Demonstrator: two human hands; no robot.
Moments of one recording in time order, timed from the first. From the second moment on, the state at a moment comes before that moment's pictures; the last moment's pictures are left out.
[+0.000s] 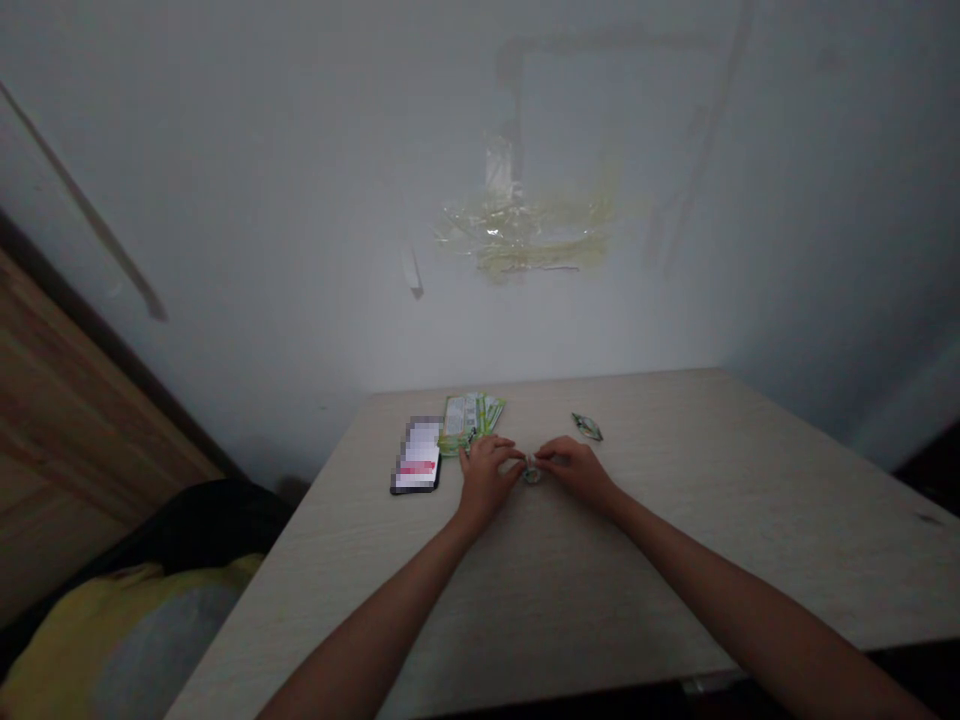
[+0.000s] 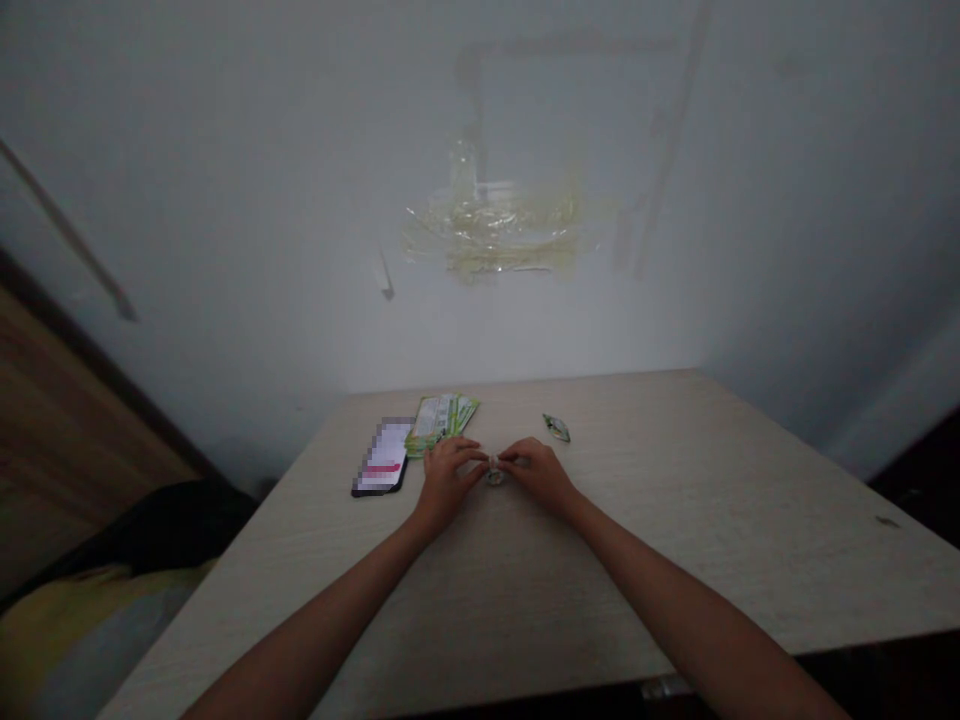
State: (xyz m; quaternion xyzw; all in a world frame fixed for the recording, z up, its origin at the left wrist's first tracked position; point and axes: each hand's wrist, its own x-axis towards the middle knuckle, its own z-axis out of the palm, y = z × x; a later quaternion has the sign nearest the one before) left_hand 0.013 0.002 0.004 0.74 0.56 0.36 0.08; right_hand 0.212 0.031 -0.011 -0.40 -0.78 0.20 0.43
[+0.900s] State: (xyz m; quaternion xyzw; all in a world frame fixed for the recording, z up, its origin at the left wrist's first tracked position) left_hand 0.013 0.000 0.009 0.72 0.56 0.40 0.12; right_hand 0.209 0.033 -0.012 -0.37 -0.79 0.21 0.44
